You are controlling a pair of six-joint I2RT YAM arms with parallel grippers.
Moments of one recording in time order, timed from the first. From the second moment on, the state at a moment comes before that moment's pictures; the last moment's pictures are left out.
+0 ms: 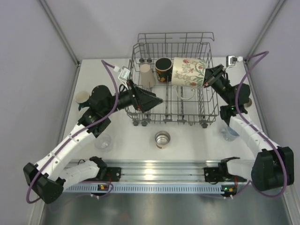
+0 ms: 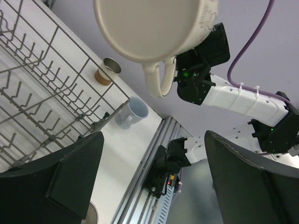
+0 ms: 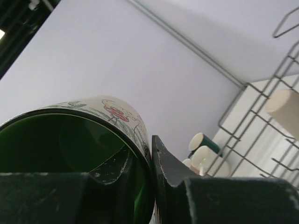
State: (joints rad) left arm -0.62 1.00 1.01 0.07 0.52 -0.72; right arm 0.17 1.18 0.79 0.84 -0.57 1.29
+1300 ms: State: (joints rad) left arm -0.67 1.07 0.85 0.38 0.53 -0.77; right arm 0.61 1.46 0.77 1.20 -0.24 1.35
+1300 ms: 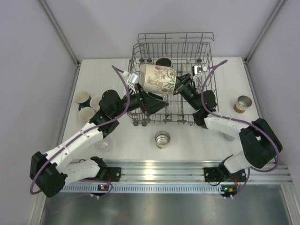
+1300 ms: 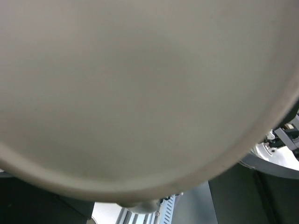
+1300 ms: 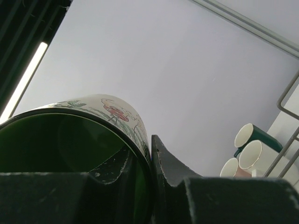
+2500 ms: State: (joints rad) left arm -0.66 1.07 0.80 0.42 0.45 -0.79; right arm 0.68 1.52 0.71 1.29 -0.14 1.32
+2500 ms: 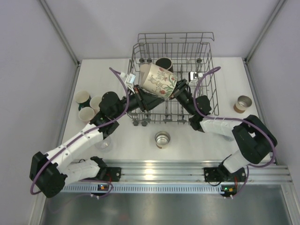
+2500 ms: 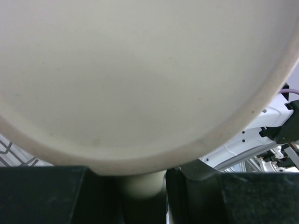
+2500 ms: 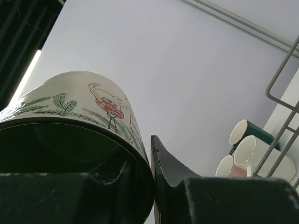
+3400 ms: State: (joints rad) left arm -0.67 1.22 1.13 -0.14 0.12 -0.39; right arm 0.44 1.61 0.57 1.29 -0.41 1.39
